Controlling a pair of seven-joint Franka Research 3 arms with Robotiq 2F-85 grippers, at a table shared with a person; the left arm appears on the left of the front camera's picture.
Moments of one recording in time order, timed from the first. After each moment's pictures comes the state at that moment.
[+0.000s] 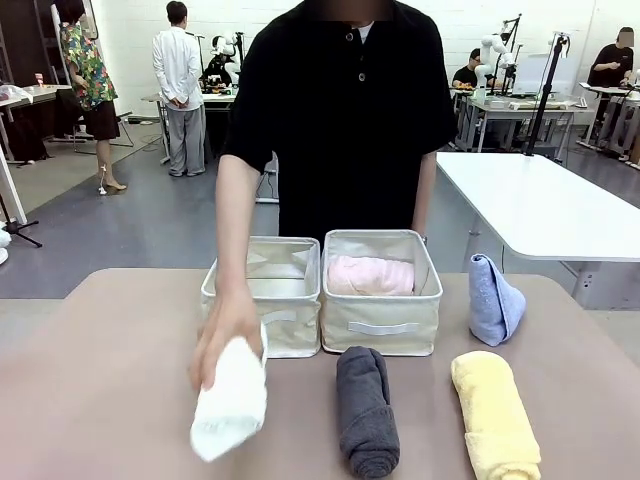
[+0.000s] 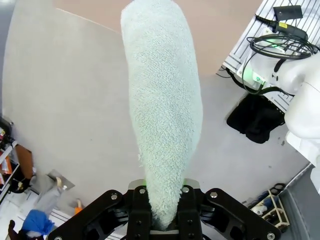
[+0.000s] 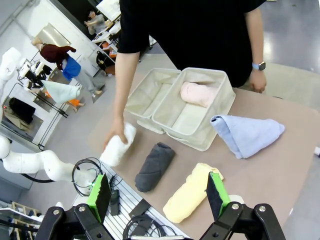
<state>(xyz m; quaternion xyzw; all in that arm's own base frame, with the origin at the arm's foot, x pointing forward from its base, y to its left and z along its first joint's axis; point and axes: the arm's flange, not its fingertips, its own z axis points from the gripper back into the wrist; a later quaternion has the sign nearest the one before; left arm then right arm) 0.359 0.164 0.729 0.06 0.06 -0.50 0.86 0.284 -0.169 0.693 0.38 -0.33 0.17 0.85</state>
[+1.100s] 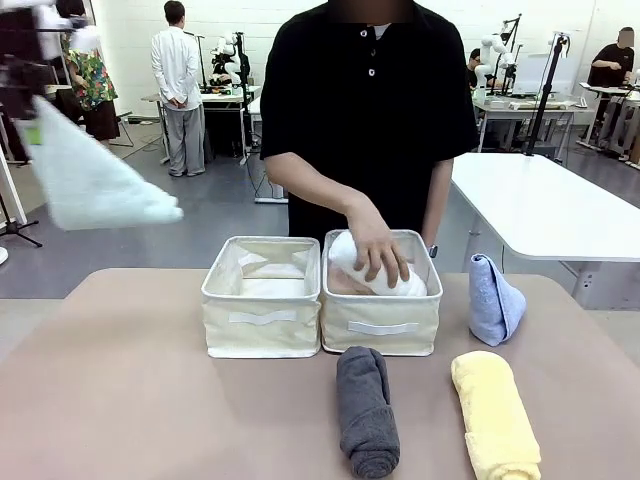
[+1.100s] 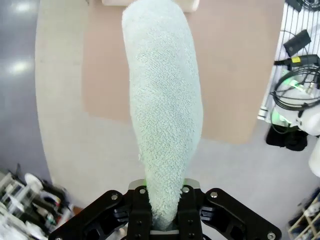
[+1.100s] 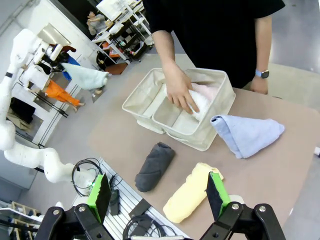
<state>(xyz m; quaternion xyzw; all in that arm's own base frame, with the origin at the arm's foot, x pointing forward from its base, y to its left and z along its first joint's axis) 0.491 -0.022 0.711 0.05 -0.02 -0.65 0.76 0.284 -0.168 0.694 0.38 -0.33 0.17 0.85</state>
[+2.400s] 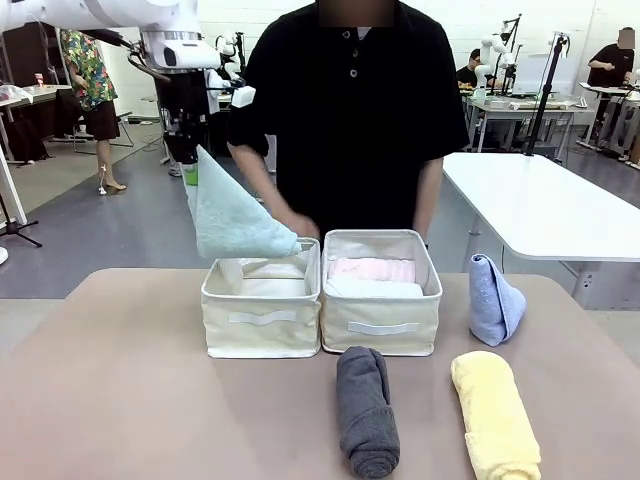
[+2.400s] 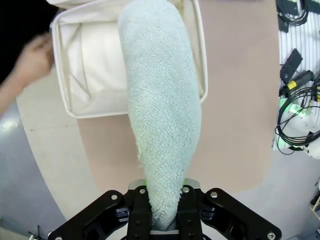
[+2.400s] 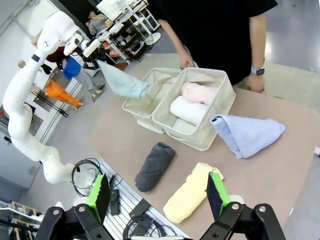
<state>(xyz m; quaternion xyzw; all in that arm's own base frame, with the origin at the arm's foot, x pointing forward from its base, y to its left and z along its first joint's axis) 0.576 -0.201 0.624 -0.02 0.00 -0.73 0.68 0.284 -0.168 0.694 0.38 -0.33 0.17 0.85</state>
